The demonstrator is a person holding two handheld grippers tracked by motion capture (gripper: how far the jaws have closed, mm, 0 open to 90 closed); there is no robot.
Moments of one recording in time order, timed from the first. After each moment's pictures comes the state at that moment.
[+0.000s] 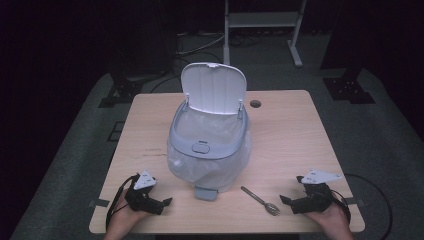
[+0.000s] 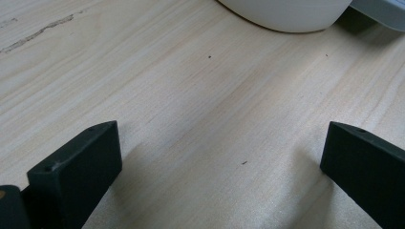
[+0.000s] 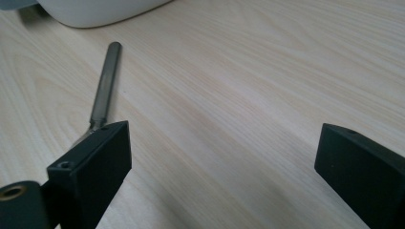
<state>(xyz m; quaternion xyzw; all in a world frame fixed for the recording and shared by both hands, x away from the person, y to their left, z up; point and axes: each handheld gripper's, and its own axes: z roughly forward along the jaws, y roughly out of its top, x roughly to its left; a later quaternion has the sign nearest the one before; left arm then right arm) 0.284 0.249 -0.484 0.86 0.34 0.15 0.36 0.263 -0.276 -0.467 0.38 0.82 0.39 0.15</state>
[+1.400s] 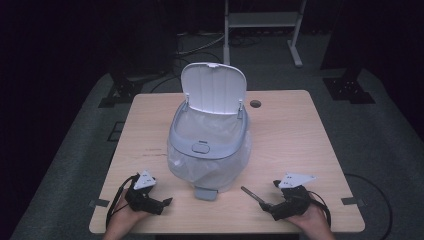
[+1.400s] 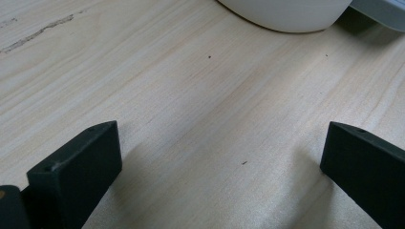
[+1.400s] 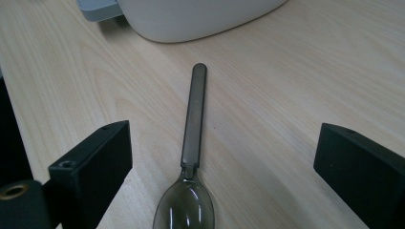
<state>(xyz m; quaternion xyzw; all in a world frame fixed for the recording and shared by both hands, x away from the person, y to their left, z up) 0.284 0.249 -0.484 0.86 0.34 0.15 0.36 0.262 -0.221 -0.468 0.33 0.85 0.40 0.10</state>
